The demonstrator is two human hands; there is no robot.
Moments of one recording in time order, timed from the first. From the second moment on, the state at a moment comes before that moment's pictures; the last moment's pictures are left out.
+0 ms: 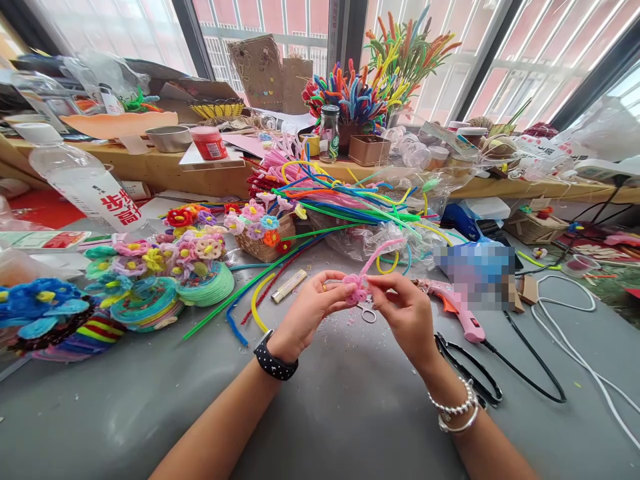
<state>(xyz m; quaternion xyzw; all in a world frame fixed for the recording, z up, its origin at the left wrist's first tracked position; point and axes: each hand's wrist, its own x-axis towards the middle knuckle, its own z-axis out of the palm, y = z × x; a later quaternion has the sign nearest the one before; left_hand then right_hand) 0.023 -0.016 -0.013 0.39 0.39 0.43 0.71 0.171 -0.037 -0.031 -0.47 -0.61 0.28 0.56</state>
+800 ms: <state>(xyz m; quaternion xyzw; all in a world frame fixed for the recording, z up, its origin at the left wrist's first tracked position) 0.023 -0.016 -0.015 0.44 0.42 0.44 0.66 0.169 -0.037 -0.037 -0.47 -0.66 0.17 0.56</state>
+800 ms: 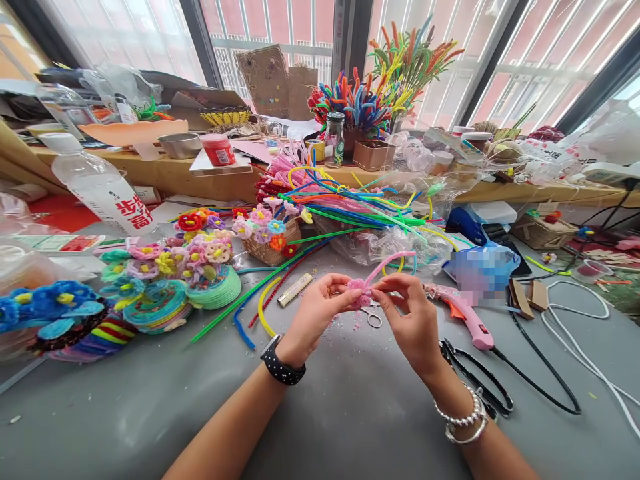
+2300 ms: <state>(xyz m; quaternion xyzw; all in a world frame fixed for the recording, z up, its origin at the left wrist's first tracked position) 0.033 -0.018 -0.028 0.55 0.44 0.51 0.50 0.172 -0.030 -0.045 -0.45 -0.76 -0.05 0.46</state>
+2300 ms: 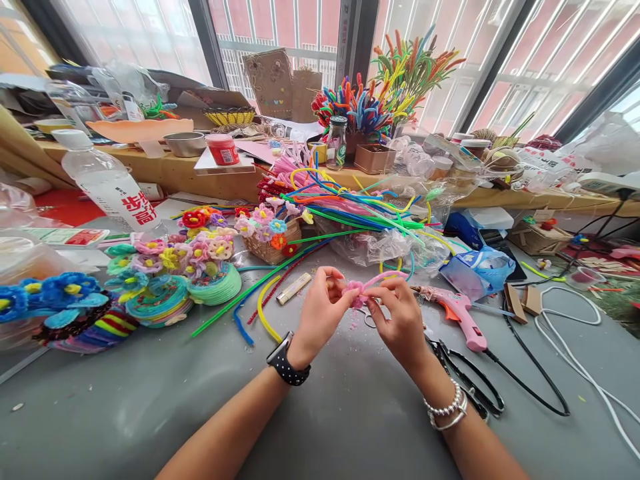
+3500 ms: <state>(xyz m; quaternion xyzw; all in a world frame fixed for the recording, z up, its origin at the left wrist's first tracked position) 0.028 -0.019 -0.019 0.56 0.42 0.48 0.52 0.171 -0.038 -0.043 -0.45 -0.78 -0.09 0.44</state>
